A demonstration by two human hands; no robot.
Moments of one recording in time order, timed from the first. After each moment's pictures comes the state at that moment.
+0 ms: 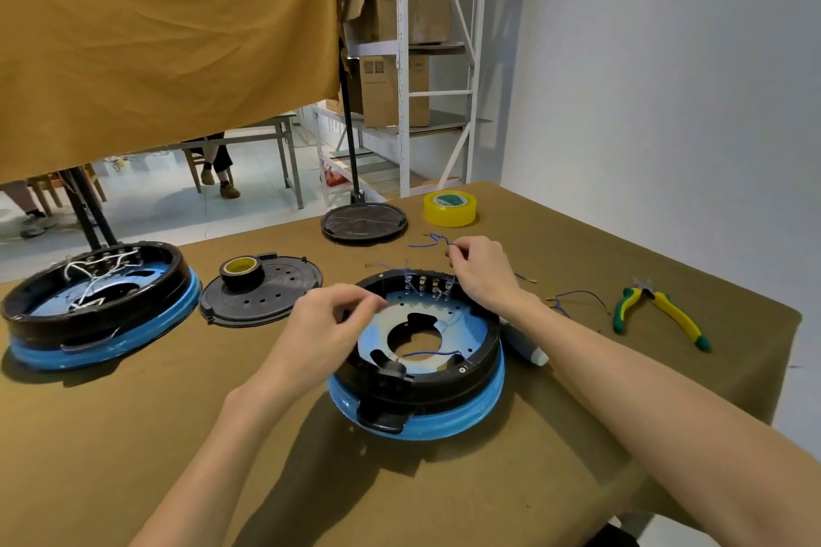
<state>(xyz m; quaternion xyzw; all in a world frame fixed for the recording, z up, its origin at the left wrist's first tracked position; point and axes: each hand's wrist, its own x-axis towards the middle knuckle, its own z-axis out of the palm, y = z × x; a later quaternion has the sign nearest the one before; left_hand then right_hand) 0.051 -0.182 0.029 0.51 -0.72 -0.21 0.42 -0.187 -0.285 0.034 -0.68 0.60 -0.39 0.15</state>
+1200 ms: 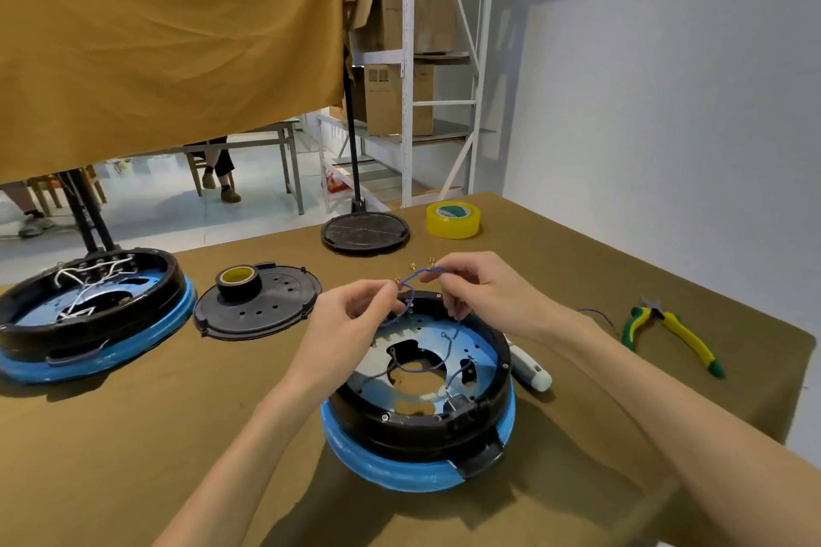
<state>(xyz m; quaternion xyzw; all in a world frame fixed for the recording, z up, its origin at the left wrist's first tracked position) 0.023 -0.192 0.037 0.45 -0.64 -0.34 0.53 -0.191 -0.227 0.077 -0.78 0.43 -0.33 0.31</state>
